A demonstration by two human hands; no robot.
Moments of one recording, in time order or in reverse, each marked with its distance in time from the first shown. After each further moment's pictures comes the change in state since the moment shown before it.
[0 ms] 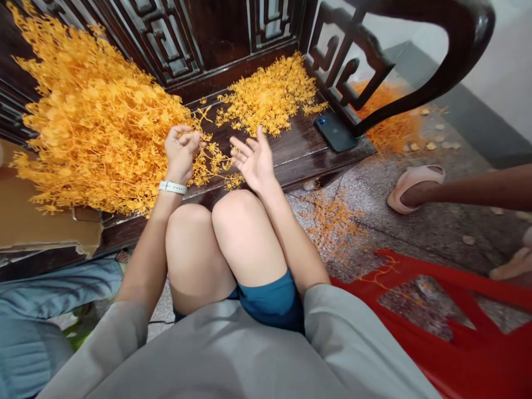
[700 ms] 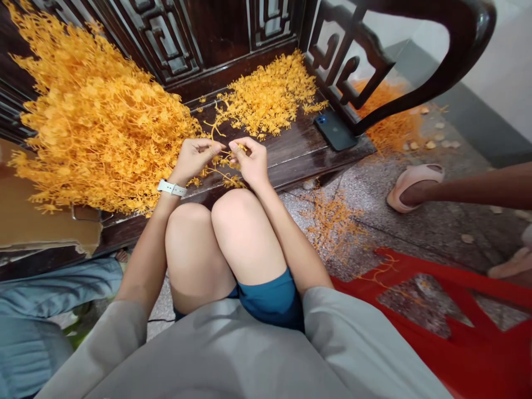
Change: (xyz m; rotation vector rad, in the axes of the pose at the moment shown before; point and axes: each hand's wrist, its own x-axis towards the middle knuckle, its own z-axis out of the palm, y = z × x) left_hand -0.018 0.034 0.007 0.185 -0.493 0.126; right_hand 0.006 0.020 0.000 -0.341 0.085 -0.328
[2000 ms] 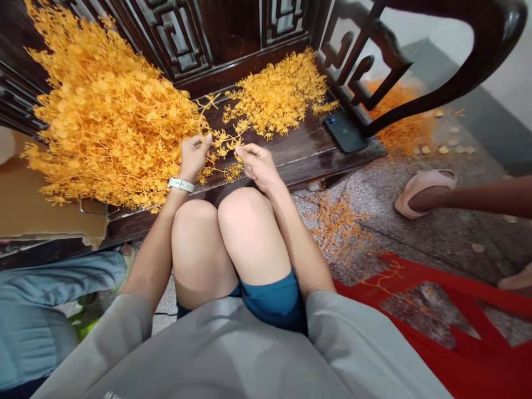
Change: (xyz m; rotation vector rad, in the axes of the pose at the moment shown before) left_hand 0.006 -0.040 -0.008 0.047 0.408 -0.216; right_hand -0.008 -0.008 -0.010 0.233 -0.195 0.376
